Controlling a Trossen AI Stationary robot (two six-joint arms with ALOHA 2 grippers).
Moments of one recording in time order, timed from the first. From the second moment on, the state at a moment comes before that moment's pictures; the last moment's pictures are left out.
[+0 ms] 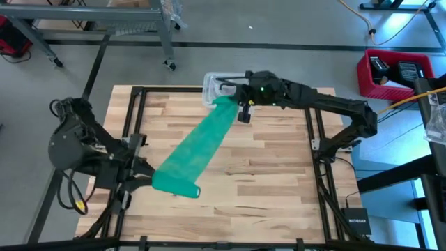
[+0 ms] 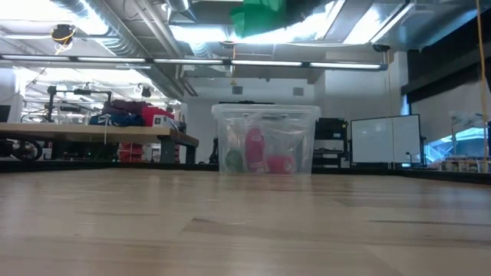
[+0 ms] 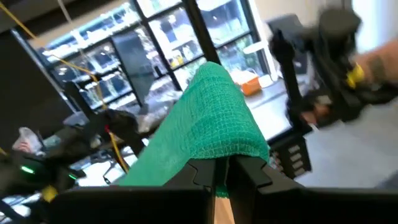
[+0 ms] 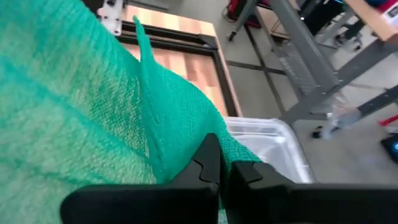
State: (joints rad) left arm -0.88 1.27 1.71 -0.44 -0.69 0.39; right arm -0.28 1.50 1.50 -0.51 0.08 -0.34
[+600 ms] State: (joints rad) left arm -0.74 1.27 1.73 -0.21 -0.81 0.70; right arm 0.00 1.48 1.29 -0.28 0.07 -0.26
